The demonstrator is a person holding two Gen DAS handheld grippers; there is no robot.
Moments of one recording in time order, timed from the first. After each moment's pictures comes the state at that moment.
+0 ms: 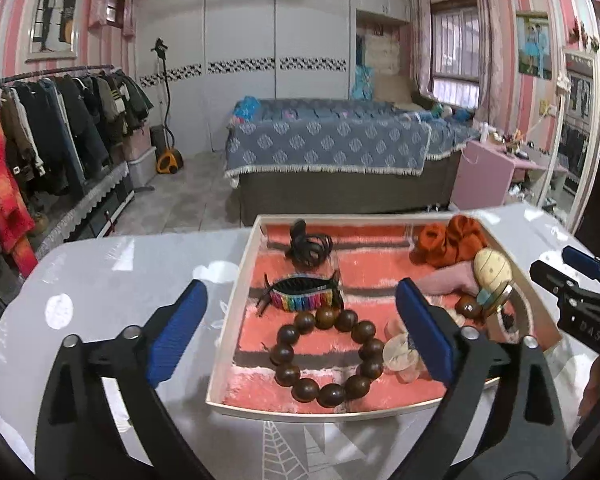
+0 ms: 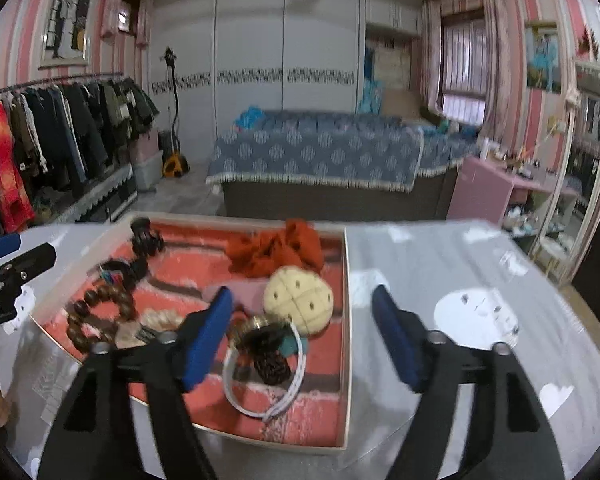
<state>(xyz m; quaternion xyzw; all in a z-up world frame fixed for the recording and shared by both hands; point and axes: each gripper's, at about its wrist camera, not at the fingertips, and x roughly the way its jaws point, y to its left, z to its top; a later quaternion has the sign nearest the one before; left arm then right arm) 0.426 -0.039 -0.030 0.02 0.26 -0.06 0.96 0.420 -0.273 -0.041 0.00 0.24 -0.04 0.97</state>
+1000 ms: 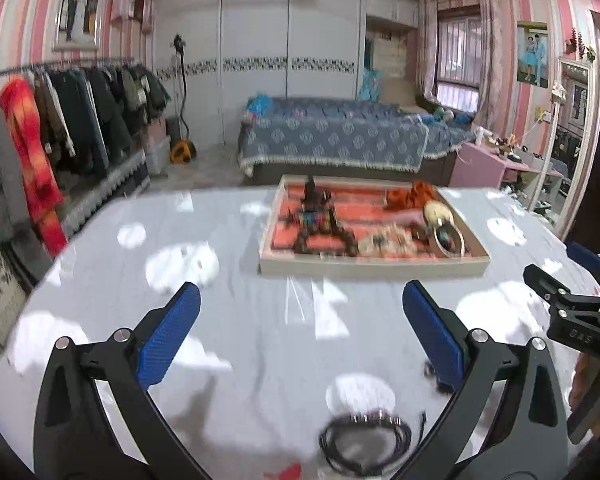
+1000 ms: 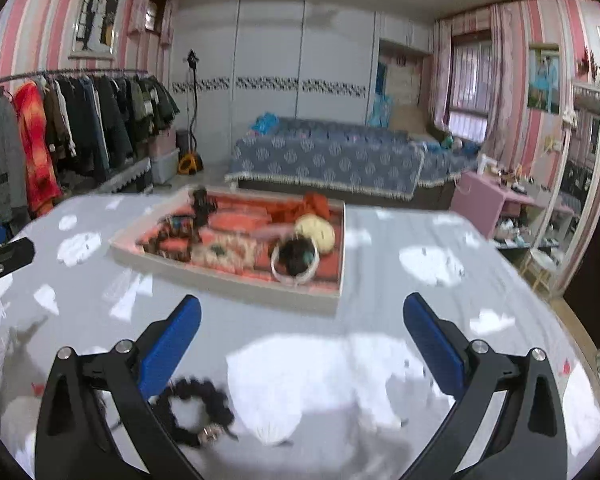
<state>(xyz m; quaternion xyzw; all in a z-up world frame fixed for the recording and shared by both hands) 0.250 -0.004 -0.010 -0.01 0.28 -0.05 0.96 0.261 -0.253 -0.028 -0.03 0.25 -0.02 0.97</state>
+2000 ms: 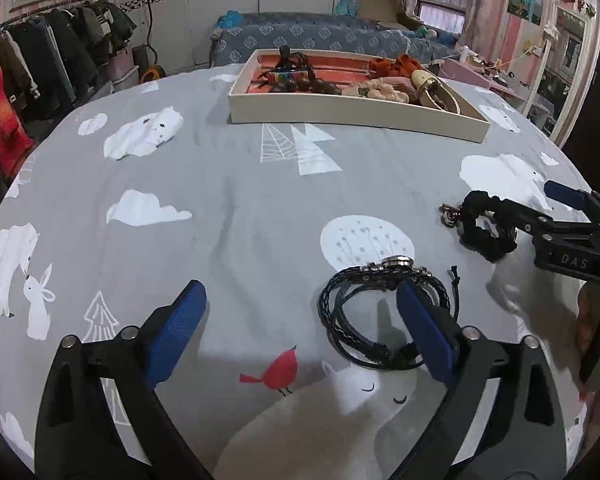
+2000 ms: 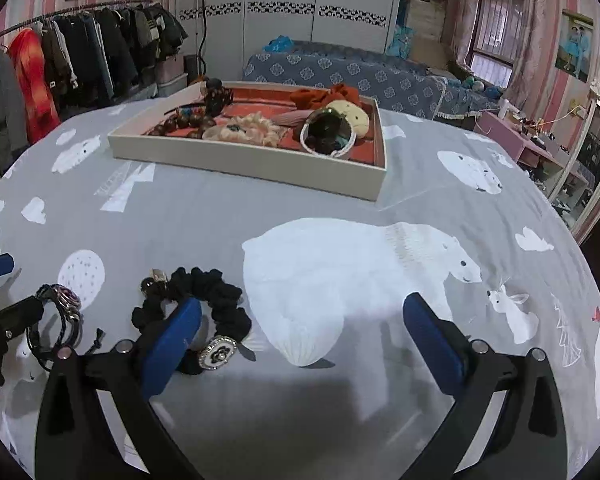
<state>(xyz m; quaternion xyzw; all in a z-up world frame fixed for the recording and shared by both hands) 0.228 -0.003 -0.102 0.01 0.43 -0.10 0.90 0.272 -0.232 -0.096 -0.05 0.39 0.00 0.92</state>
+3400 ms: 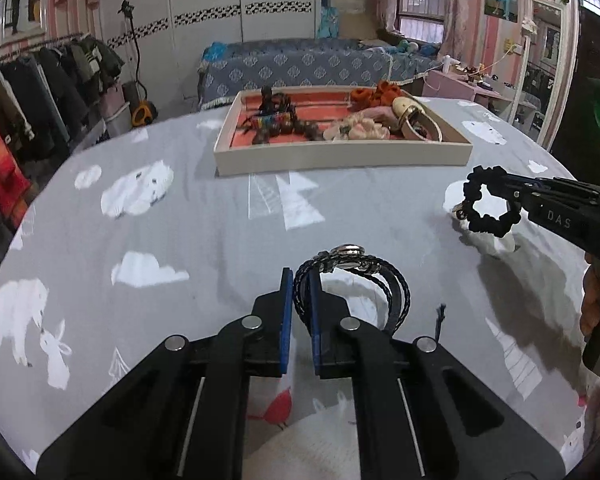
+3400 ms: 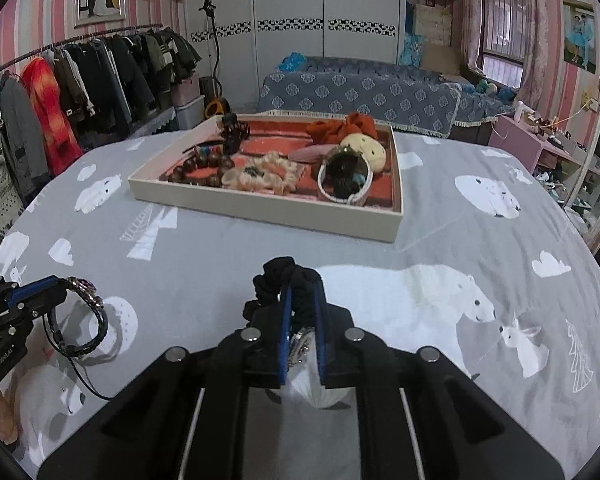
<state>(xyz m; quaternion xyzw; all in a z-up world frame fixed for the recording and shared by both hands) 0.234 -0.015 -0.071 0.05 0.37 -0.11 0.92 0.286 -0.234 -0.067 -0.01 0.36 0.04 0.93</state>
